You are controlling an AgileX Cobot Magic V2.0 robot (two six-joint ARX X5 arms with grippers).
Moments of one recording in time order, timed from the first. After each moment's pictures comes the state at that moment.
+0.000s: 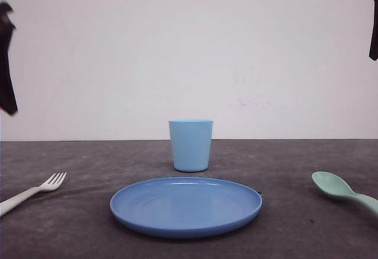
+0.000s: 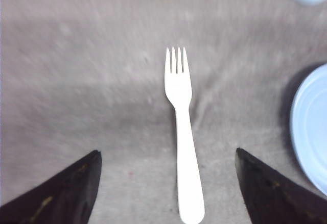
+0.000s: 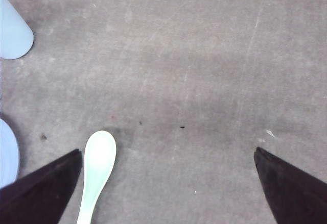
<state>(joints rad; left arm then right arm) -0.30 0.97 0.71 -0.67 0.07 -0.23 0.08 0.95 0.87 -0.75 -0.13 0.06</state>
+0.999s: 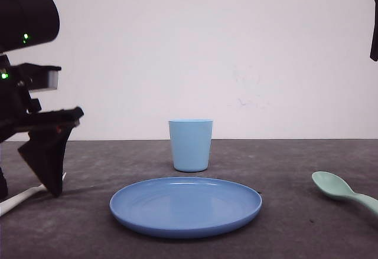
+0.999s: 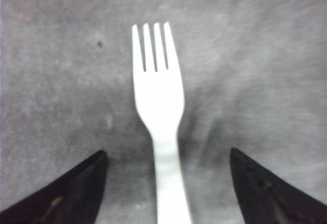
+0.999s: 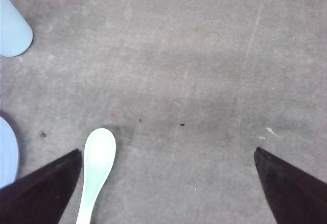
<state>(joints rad) -0.45 1.40 0.71 -0.42 -0.08 -0.30 0.08 0.95 0.87 -0.76 -0.13 0.06</state>
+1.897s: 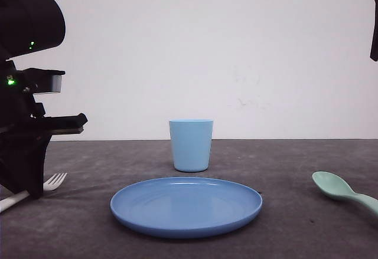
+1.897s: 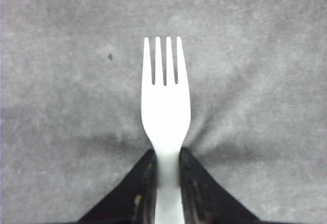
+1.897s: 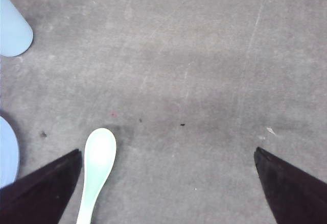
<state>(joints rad) -0.46 1.42 0.71 -0.39 -0.10 -0.31 0.08 0.95 0.87 -0.76 -0.13 0.06</state>
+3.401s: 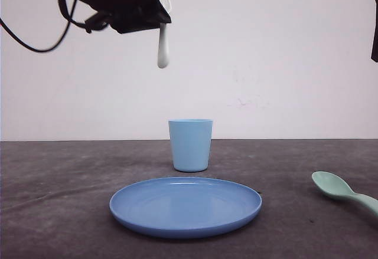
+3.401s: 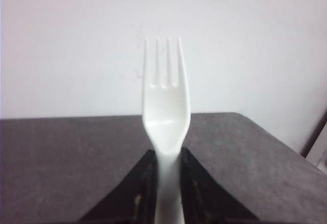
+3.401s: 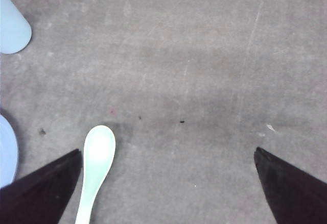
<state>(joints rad) -0.57 1.55 0.92 0.67 -0.05 -0.24 0.08 0.95 0.87 -0.77 -0.13 0.06</state>
